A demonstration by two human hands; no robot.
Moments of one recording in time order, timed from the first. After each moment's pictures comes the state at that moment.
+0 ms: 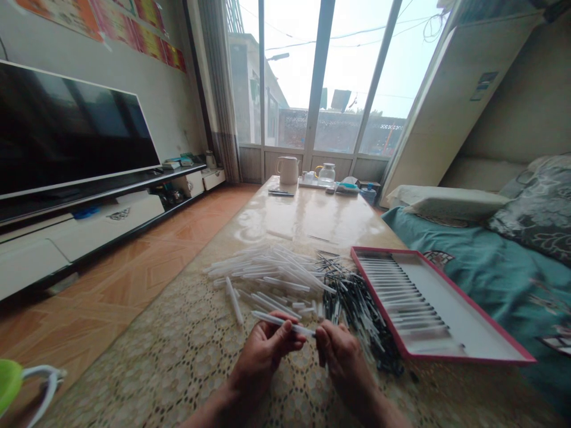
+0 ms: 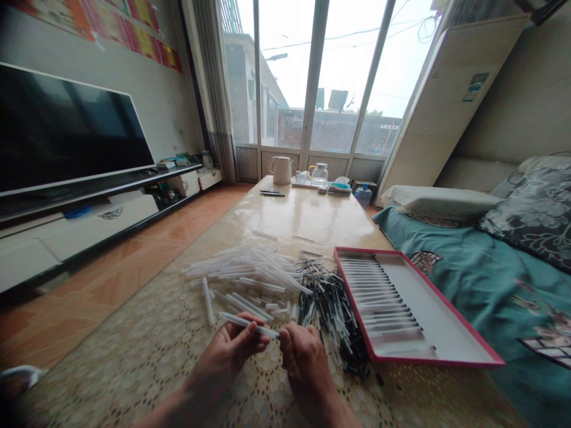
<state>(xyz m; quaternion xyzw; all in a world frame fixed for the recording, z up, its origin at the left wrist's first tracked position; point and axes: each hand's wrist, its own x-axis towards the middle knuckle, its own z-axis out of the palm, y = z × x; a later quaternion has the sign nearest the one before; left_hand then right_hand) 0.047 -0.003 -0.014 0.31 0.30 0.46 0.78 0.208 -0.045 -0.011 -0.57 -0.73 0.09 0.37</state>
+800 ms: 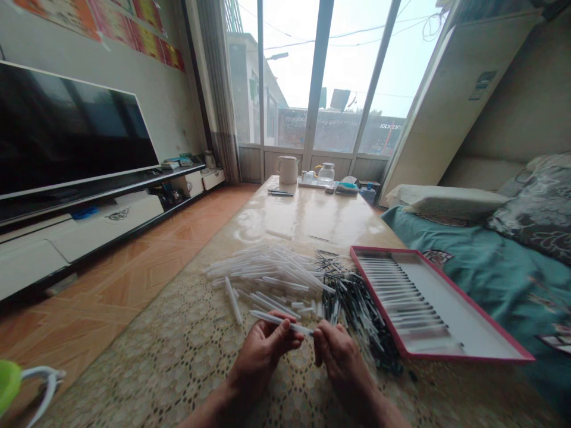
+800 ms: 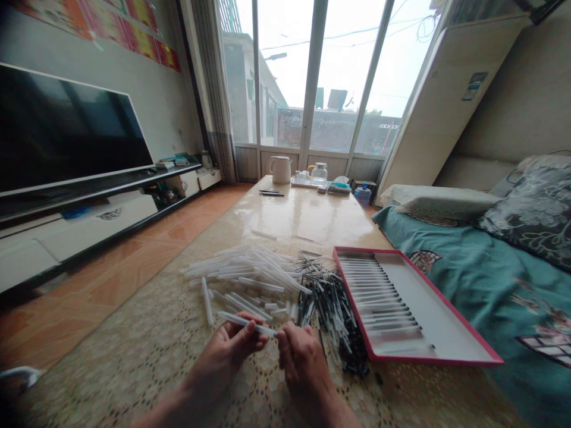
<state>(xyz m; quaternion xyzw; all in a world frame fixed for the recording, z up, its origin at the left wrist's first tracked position) 0.047 0.001 -0.019 0.31 0.29 0.46 0.78 0.208 -0.045 -0.016 -0.56 -0.73 0.10 0.37</state>
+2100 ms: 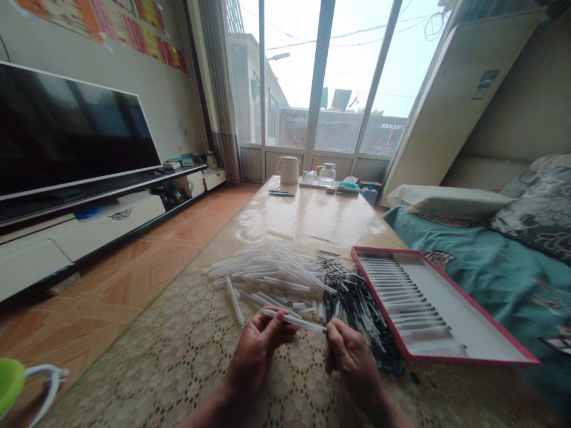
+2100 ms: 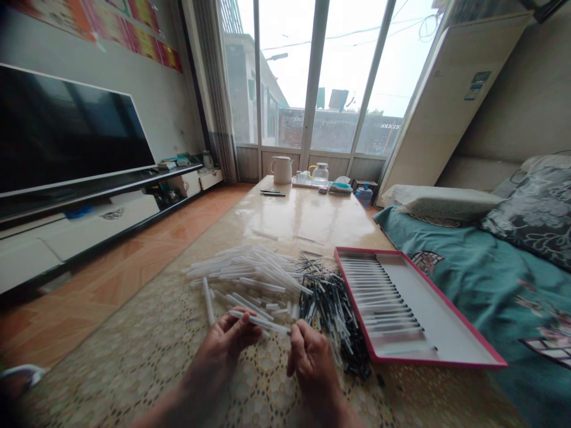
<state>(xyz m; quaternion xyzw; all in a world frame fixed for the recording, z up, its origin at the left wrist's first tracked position) 0.043 0.001 -0.014 0.30 0.34 0.51 0.73 0.214 -0.045 -0.014 -0.60 -0.60 0.31 0.43</state>
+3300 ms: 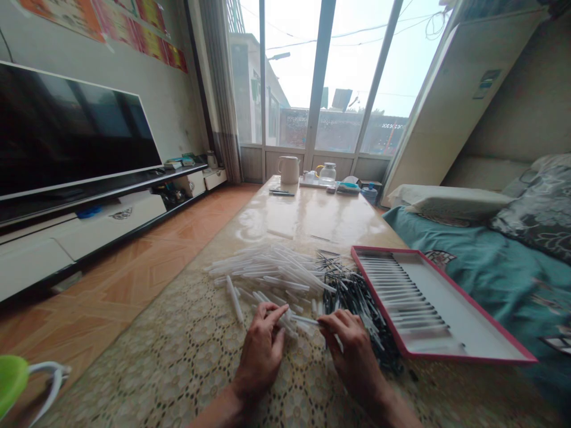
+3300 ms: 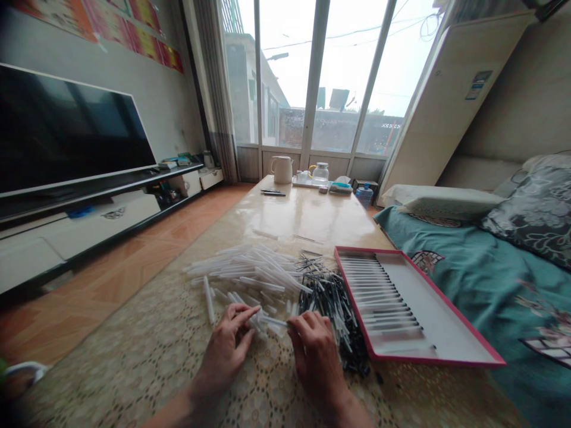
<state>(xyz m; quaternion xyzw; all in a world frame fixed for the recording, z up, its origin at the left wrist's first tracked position) 0.037 0.001 -0.020 0.70 0.48 0.43 0.30 0.227 -0.040 -0.013 -0.58 -0.74 0.05 0.33</state>
